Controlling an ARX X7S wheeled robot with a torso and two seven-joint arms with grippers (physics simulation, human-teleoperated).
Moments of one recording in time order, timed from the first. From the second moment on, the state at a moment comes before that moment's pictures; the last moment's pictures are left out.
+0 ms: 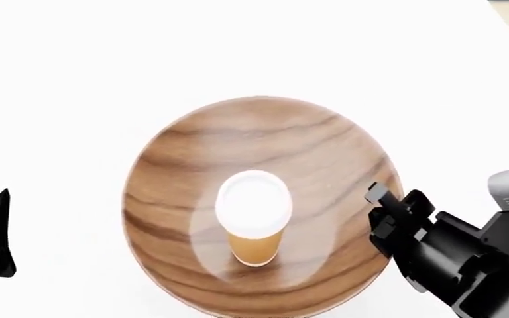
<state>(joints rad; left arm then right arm) -0.45 -0.40 -0.24 0.66 -0.60 -1.24 -0.12 0.66 0.50 0.15 0.10 1.91 0.99 0.87</state>
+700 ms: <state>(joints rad) -0.45 -0.41 -0.24 0.66 -0.62 -1.23 -0.13 0.64 0.51 0.15 0.09 1.91 0.97 0.86</state>
